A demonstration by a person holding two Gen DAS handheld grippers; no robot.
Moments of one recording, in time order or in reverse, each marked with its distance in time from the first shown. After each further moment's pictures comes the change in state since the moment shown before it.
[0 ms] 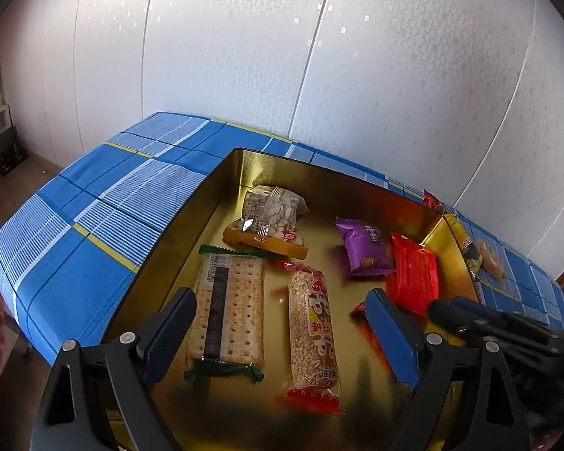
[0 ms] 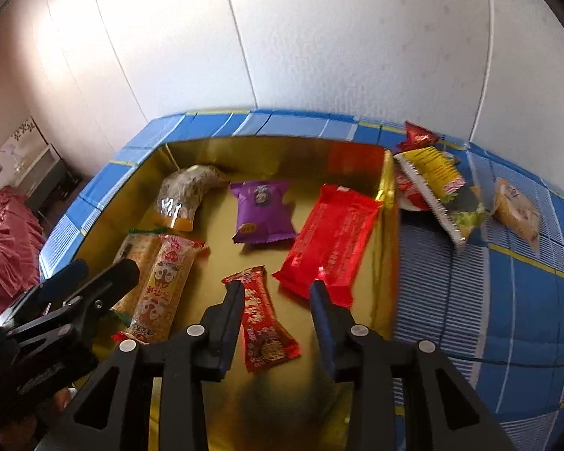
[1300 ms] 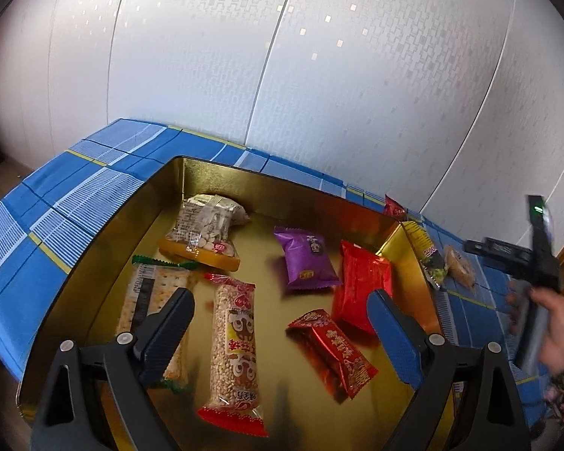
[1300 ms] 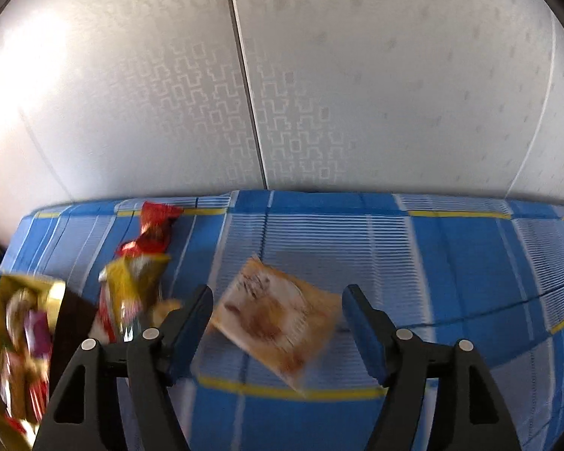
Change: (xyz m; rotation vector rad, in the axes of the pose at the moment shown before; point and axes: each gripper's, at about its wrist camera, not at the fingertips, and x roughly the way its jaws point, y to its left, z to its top) left arm 0.009 -0.040 0.004 0.005 -0.027 -0.107; right arm 0.014 -0.246 0.074 0.251 -0.049 -0.267
